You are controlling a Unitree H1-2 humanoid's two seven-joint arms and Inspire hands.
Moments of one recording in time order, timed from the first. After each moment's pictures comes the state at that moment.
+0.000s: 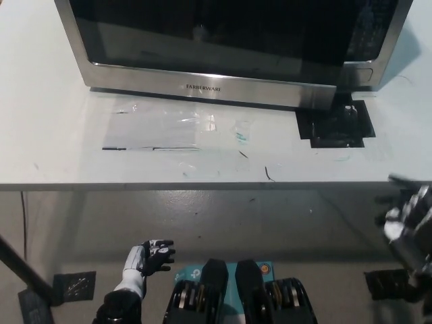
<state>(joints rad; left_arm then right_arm) -0.44 0.02 0.07 0.99 -0.01 -0.09 0.13 -0.04 -0.08 -0.07 -0.42 0.04 0.10 -0.04</state>
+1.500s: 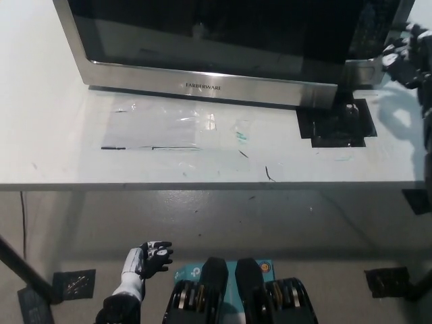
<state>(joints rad) -0.42 0.02 0.06 0.98 -0.01 -0.11 0.13 -0.83 -0.29 -0.04 0.62 -0.07 0.10 -0.07</state>
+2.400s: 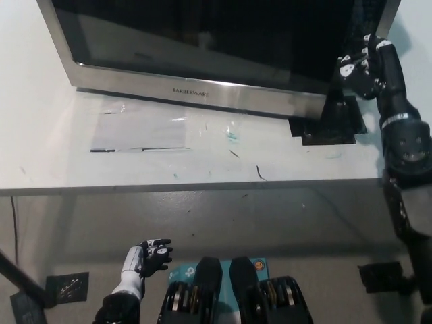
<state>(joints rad) -0.43 0.02 0.06 0.98 -0.01 -0.11 0.13 -0.73 -0.18 0.01 0.40 -0.11 0.14 -0.11</state>
